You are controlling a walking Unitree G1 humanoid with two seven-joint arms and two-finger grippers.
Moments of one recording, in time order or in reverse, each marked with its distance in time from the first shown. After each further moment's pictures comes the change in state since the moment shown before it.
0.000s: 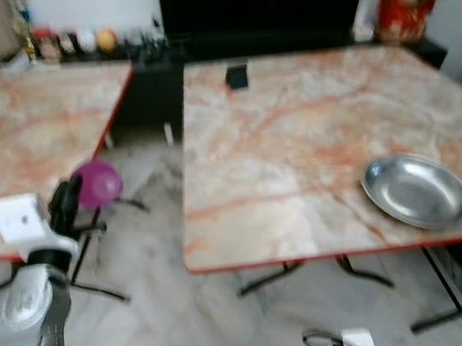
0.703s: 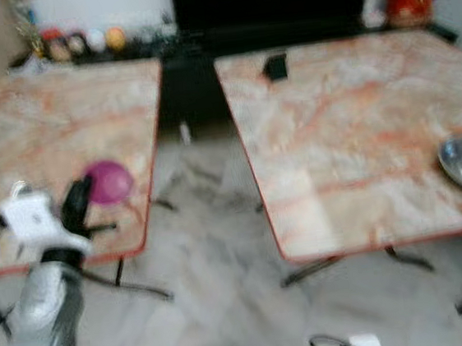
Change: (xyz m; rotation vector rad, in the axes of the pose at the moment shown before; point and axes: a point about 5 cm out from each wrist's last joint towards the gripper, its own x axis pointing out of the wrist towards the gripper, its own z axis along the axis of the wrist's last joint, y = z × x) left arm -0.003 -0.015 -0.001 -0.039 0.003 -0.031; right arm -0.002 -0.016 -0.005 -0.013 0.019 -0.040
